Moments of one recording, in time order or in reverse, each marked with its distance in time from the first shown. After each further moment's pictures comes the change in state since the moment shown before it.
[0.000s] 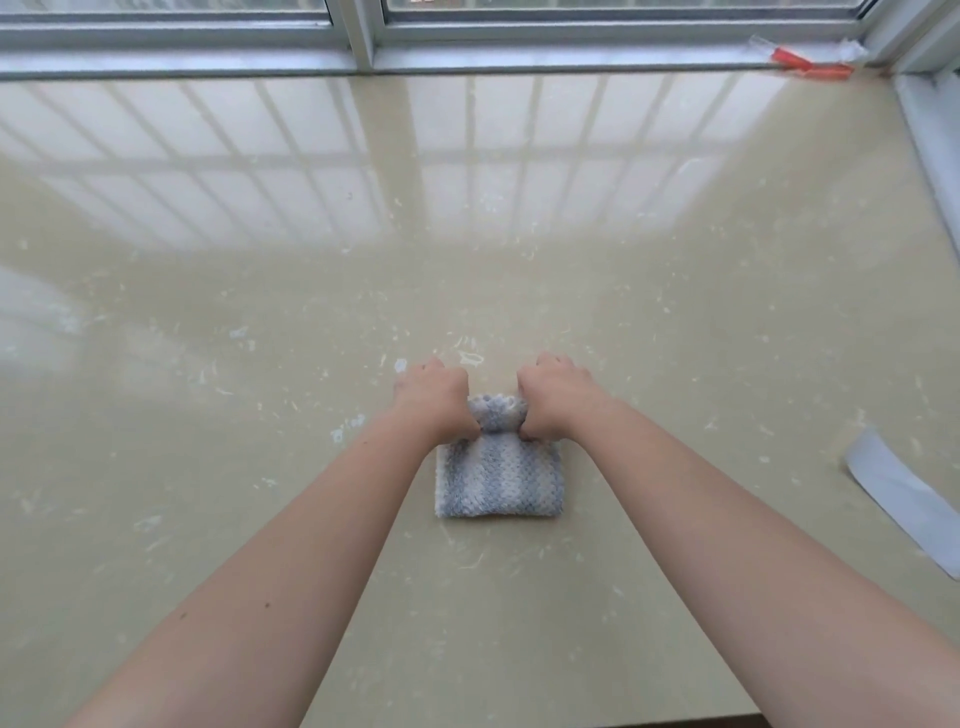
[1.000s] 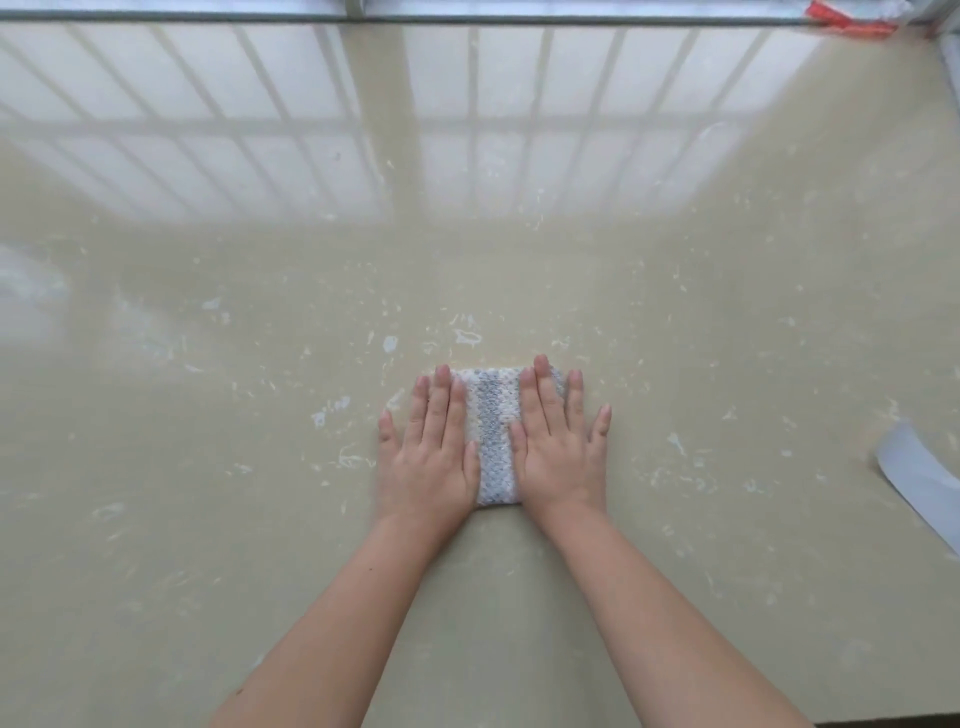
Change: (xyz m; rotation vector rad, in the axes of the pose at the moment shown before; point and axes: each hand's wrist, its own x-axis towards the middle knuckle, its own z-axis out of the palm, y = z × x) left_hand -0.028 -0.012 0.119 -0.044 0.568 0.095; right_hand -0.013 -0.012 0.119 0.168 0.532 0.193
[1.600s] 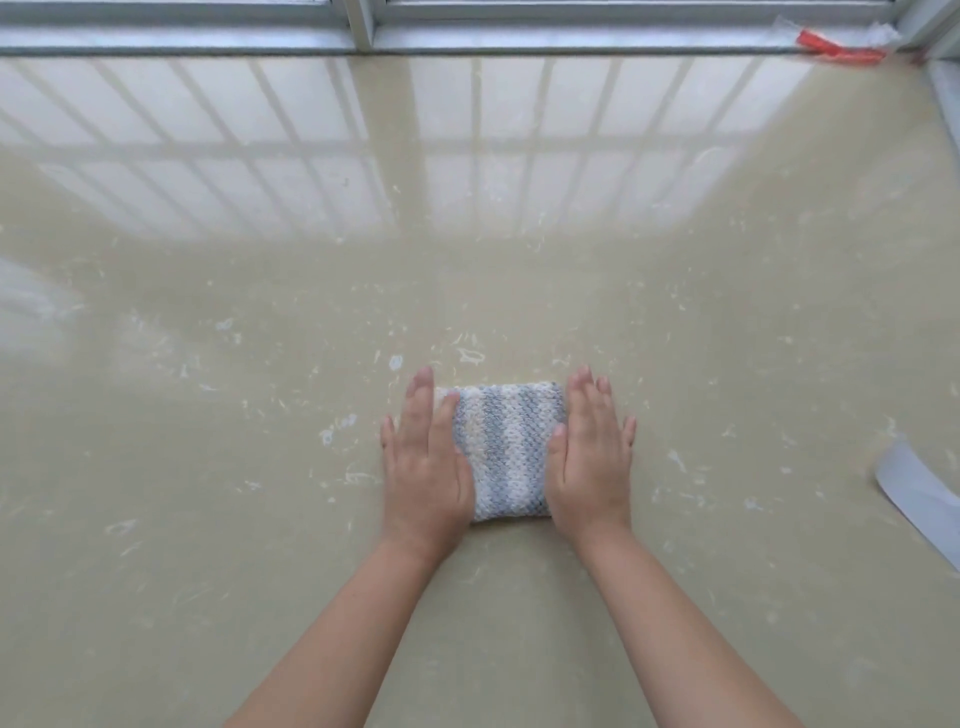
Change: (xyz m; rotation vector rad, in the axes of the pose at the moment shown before) left_hand 0.001 0.014 -0.030 -0.403 0.268 -0.029; right_hand -0.004 0.006 -0.032 0.468 0.169 0.028
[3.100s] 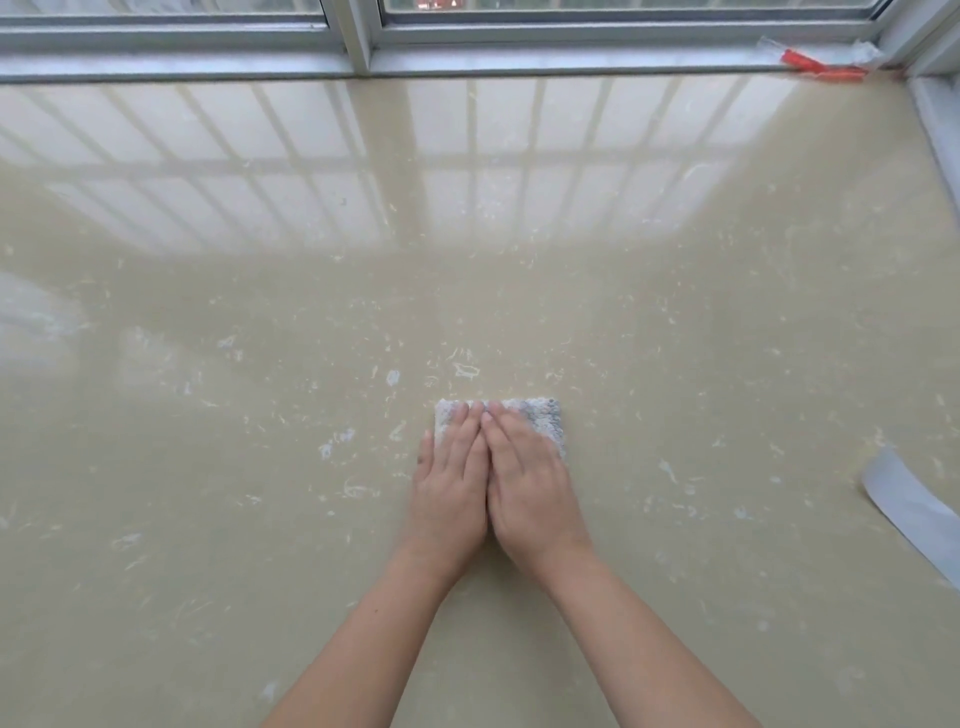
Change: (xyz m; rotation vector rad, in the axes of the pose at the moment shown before) left_hand -0.005 0.000 0.019 0.191 -0.047 0.203; right_hand -0.010 -0.014 0.021 -0.097 -0.004 -0.377
